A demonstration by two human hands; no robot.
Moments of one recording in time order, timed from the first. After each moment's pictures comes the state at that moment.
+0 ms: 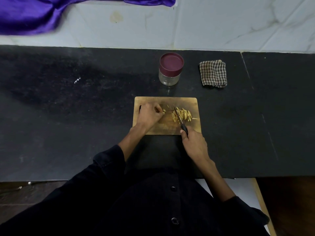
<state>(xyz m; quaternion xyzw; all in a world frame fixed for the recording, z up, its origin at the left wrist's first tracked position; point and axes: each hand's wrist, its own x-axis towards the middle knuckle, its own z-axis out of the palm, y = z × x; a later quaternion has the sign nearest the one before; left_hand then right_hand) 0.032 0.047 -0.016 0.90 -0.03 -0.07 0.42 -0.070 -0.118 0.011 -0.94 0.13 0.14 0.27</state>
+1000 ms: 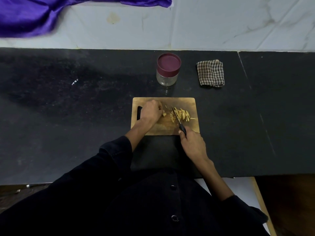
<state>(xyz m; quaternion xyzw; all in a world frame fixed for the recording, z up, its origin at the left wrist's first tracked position) 0.056 0.027 -0.022 0.94 -0.04 -0.11 0.31 -0.070 -0.119 0.011 -0.94 0.13 0.14 0.27</state>
